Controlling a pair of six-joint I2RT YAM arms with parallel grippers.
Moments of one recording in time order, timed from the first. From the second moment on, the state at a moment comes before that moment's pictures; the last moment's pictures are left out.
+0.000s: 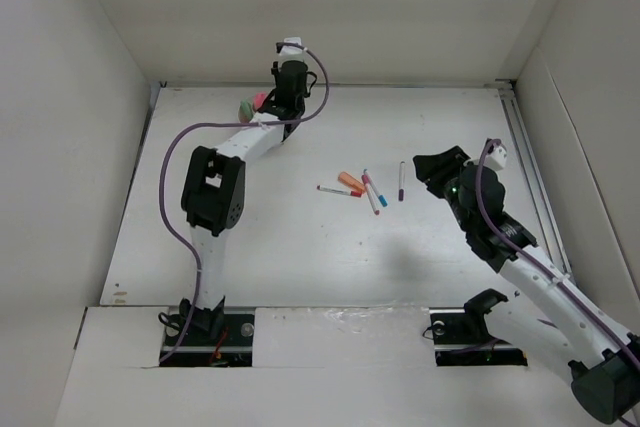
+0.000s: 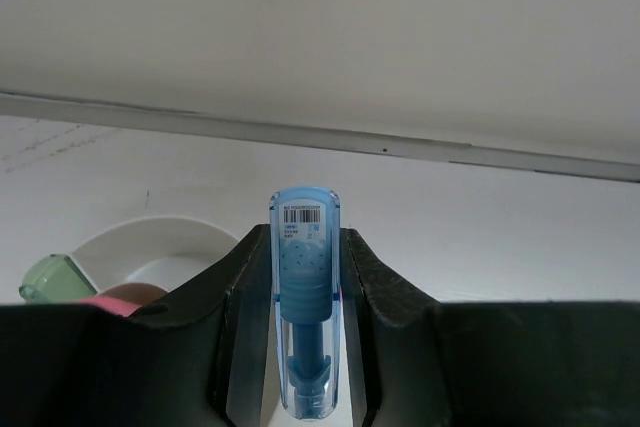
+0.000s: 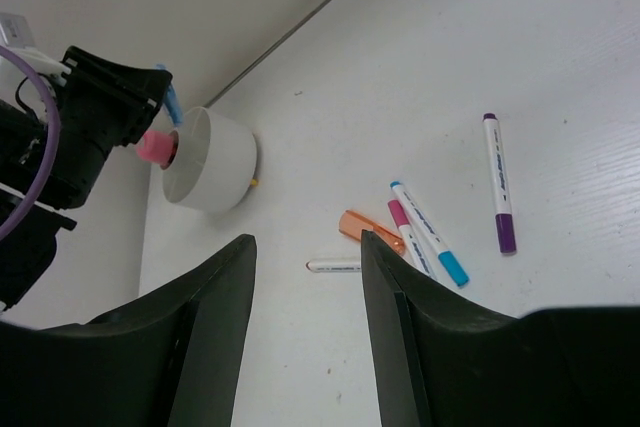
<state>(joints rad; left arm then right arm) -0.43 2.13 1.73 0.13 -0.48 -0.18 0.48 0.82 0.67 -0.07 0.36 0.89</state>
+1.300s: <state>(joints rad) -0.39 2.19 1.65 0.22 -0.54 -0.13 0.48 0.83 0.67 -0.05 0.34 0.88</state>
